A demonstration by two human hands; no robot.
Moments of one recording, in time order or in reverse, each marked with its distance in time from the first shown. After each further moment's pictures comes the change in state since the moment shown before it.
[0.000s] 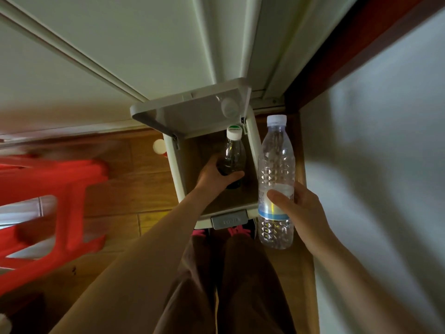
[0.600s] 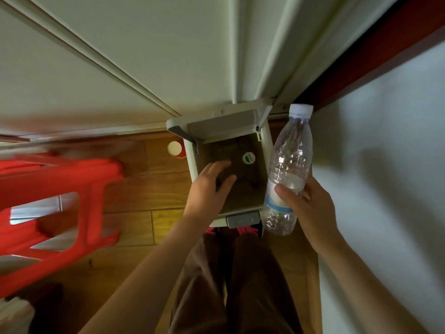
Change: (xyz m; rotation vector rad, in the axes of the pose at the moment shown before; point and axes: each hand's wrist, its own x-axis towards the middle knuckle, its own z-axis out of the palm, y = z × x) left_hand -0.077 0.015 -0.050 0.230 0.193 0.356; right_hand -0.016 -0.049 0.022 -0.034 0.078 -0.121
